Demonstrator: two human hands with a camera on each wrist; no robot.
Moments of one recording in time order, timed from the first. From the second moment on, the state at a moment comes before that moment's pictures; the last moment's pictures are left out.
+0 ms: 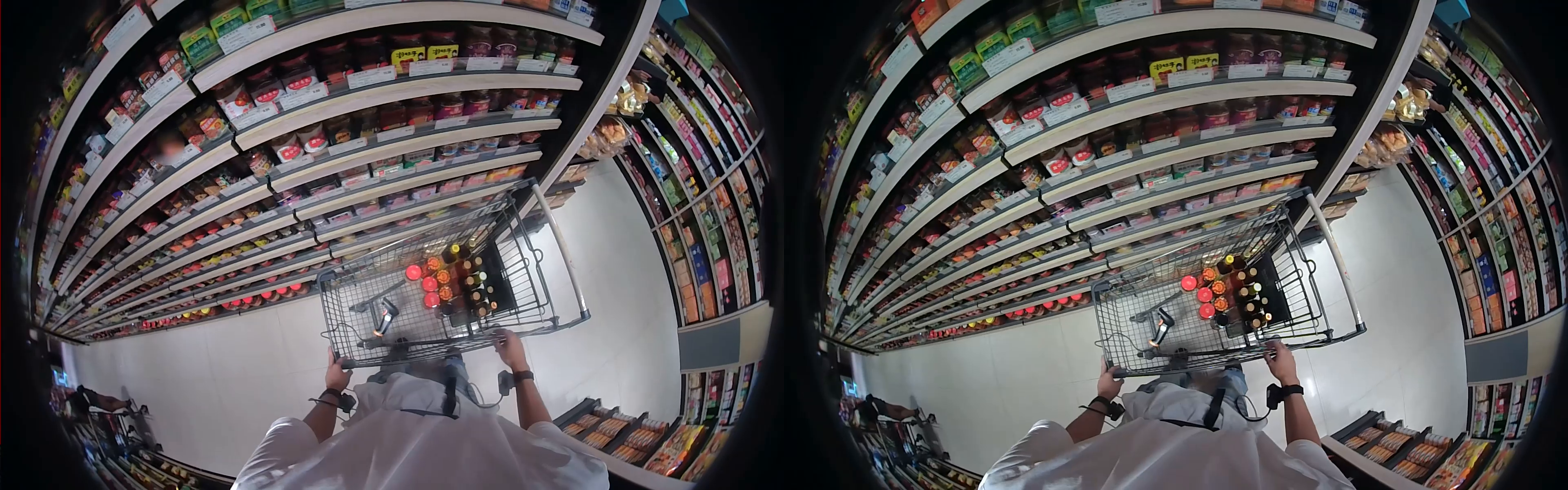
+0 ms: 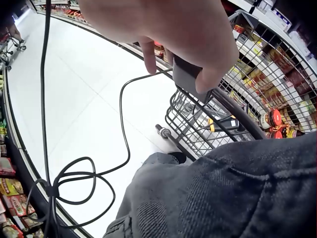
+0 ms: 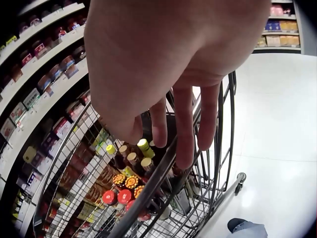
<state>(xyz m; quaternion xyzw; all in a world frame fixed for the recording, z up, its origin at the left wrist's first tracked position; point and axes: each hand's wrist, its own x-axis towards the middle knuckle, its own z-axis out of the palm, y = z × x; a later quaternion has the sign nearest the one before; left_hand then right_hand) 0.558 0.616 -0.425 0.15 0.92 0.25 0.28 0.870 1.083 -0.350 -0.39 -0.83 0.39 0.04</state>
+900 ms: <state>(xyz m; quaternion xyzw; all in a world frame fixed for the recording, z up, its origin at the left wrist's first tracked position) 0.630 0.743 -0.398 0.25 0.92 -0.05 0.28 0.652 1.241 -0.105 -0.09 -0.87 0.46 0.18</state>
